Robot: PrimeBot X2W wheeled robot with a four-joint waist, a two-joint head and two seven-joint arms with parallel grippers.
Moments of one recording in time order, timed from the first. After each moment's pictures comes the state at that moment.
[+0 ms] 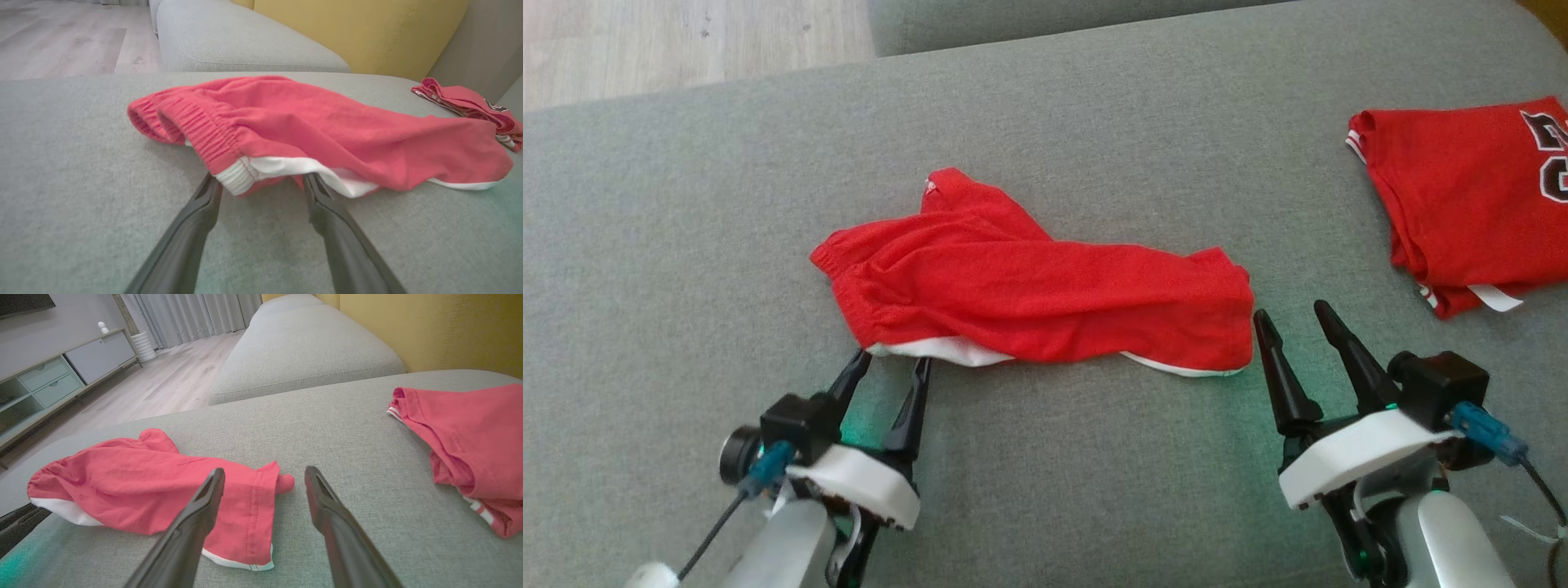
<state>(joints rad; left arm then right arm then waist) -0.29 0.16 -0.44 0.59 -0.40 -0.13 -0.25 -0.03 -0.05 0.13 0.06 0.24 0.13 0.06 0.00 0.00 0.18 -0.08</state>
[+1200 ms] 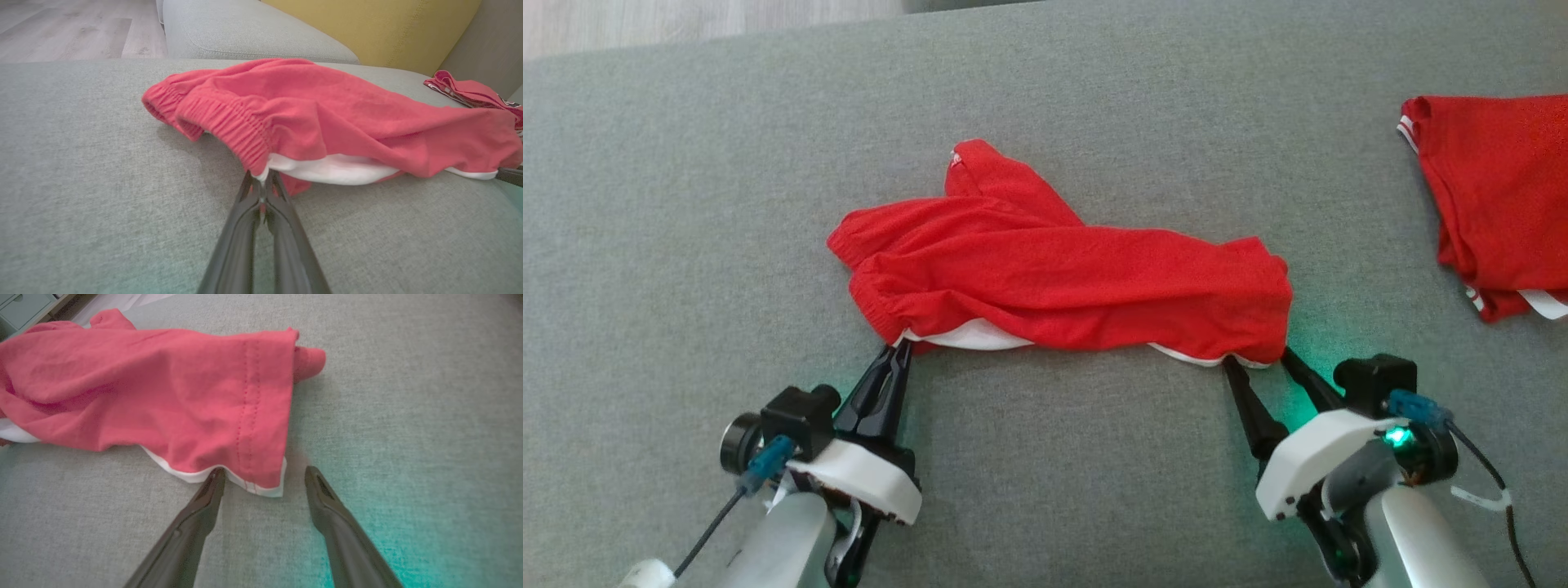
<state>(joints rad) -0.30 0.18 -0.46 0.55 -0.40 -0.13 -0.25 -0.11 -0.05 0.15 0.30 0.22 0.13 0.15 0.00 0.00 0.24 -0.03</state>
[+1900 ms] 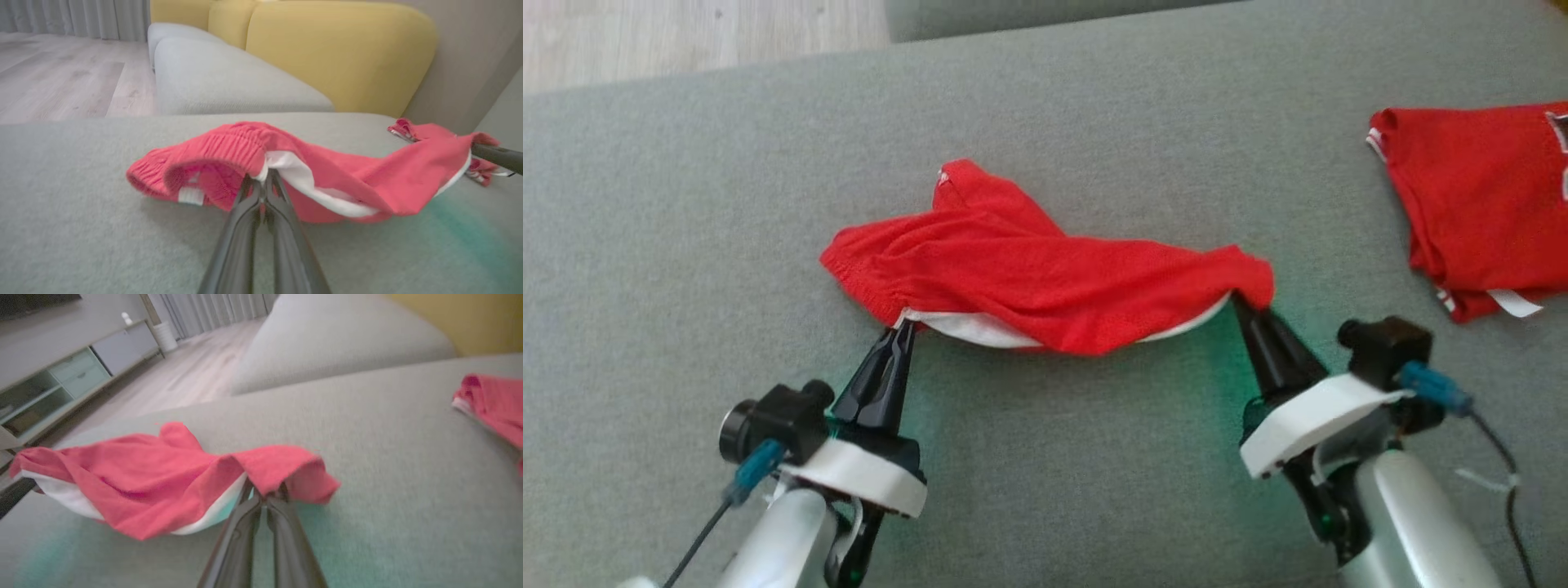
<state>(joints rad) -0.27 0.19 -0.44 0.43 -0.40 -0.13 -0.25 -0.17 -0.05 0.21 0.25 0.28 0.13 0.04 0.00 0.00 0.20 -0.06</state>
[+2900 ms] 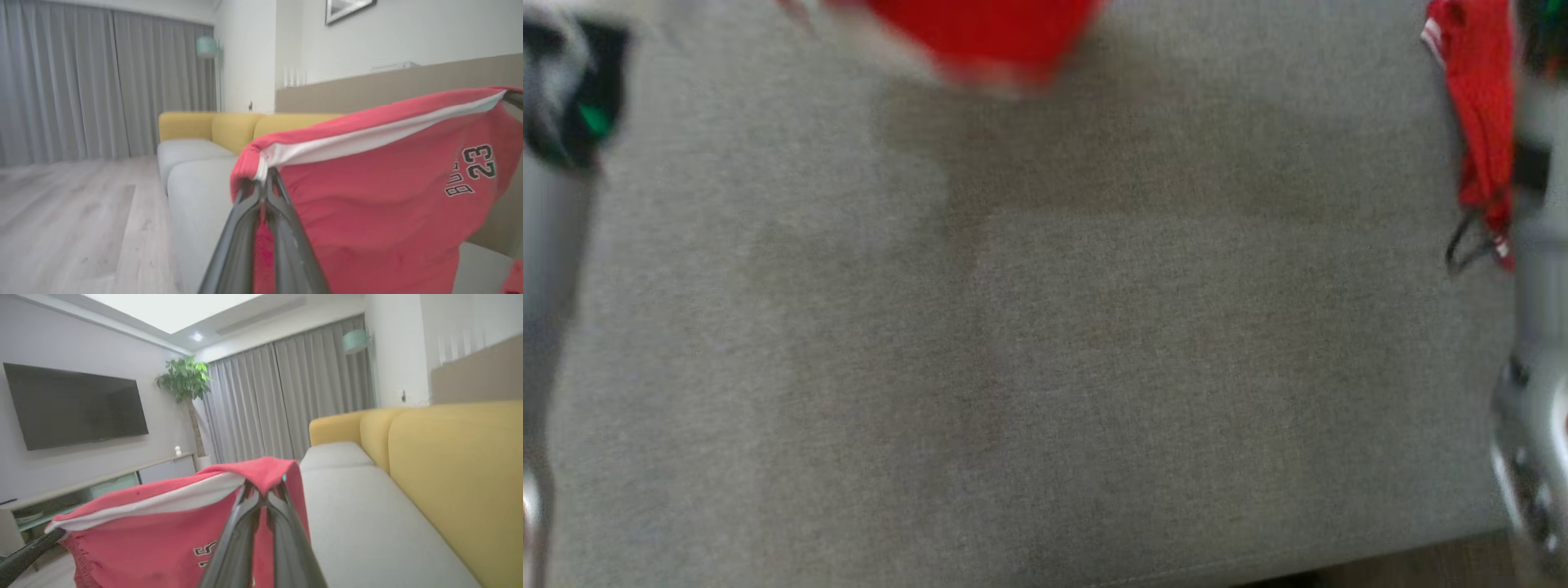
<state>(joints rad) -1.04 0.43 -0.39 0.25 -0.60 -0.13 0.01 -1.06 -0.16 0.15 0.19 0.52 0.13 0.15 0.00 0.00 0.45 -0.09</state>
